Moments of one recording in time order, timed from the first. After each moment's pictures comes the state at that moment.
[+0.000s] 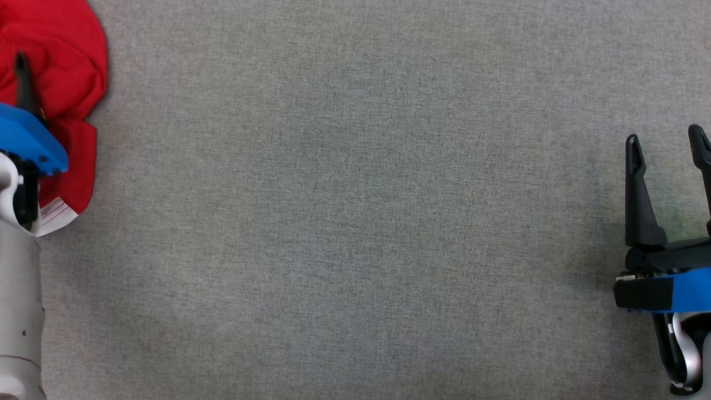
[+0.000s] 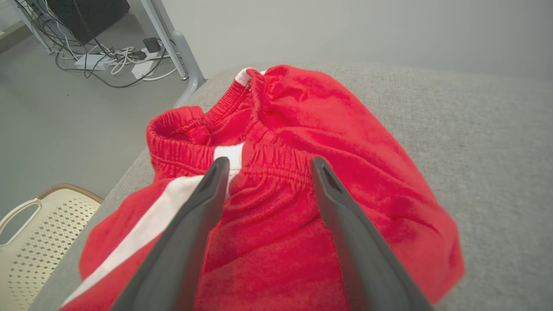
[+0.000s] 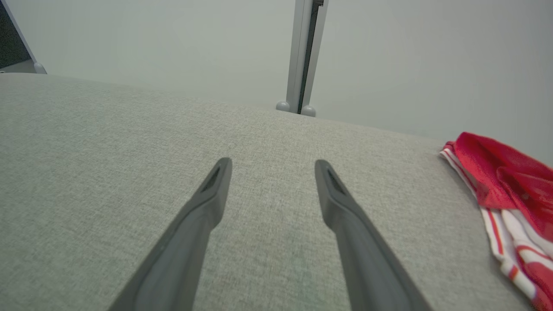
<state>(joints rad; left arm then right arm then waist) -0.91 0.35 0.09 0.92 -0.21 -0.12 -0.06 -0.19 -0.11 -0.14 -0.22 0.00 0.13 -0.05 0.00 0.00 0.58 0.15</state>
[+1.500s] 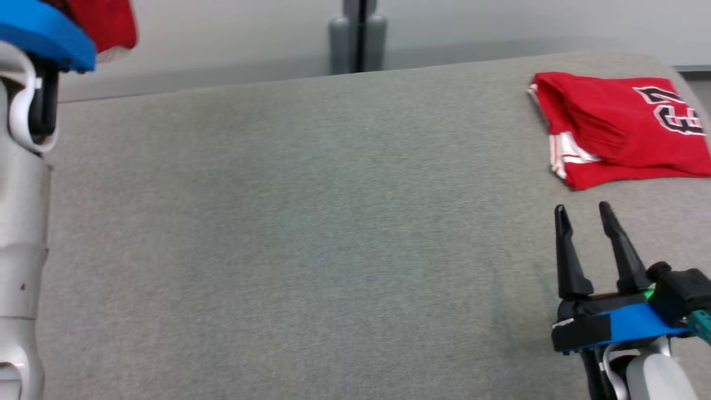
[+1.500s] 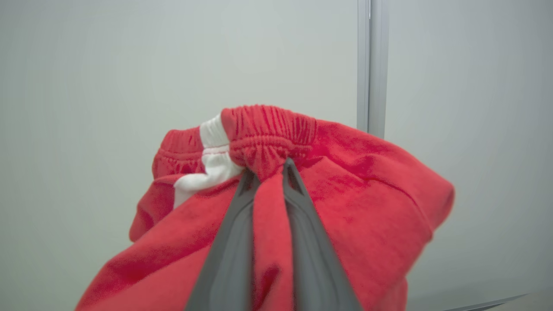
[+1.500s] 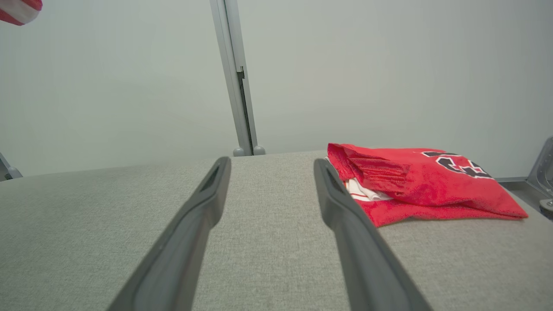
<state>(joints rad) -1.05 0.39 -0.24 0.72 -0.40 -0.13 -0.15 -0.14 -0.05 -0.05 0.07 0.16 0.13 -0.20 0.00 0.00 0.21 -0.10</state>
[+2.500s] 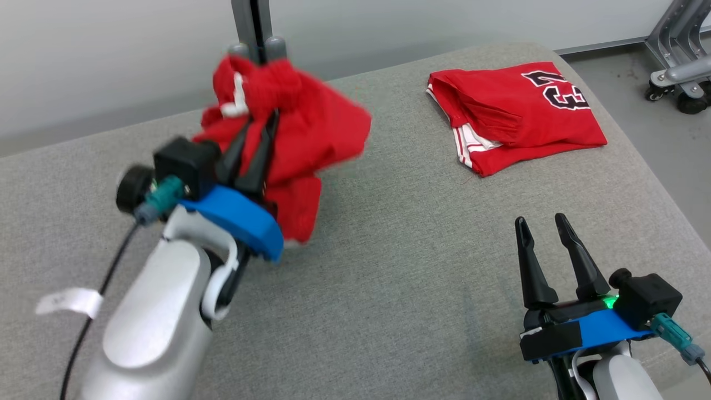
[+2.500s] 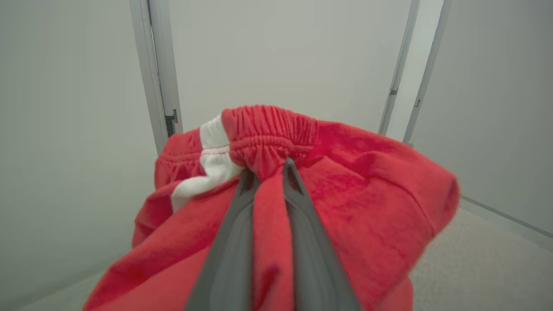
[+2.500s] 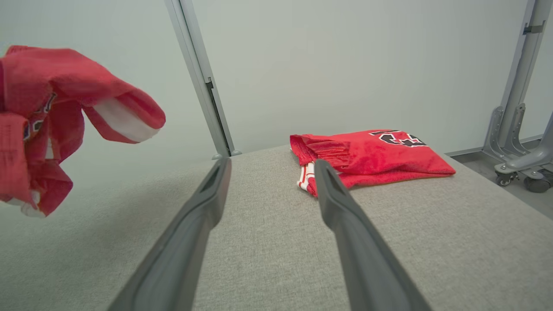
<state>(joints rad) -0.61 0.24 -0.46 0.32 -0.44 -0.08 -0.05 -0.16 -0.05 0.07 0.19 0.28 0.13 -0.26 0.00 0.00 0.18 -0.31</state>
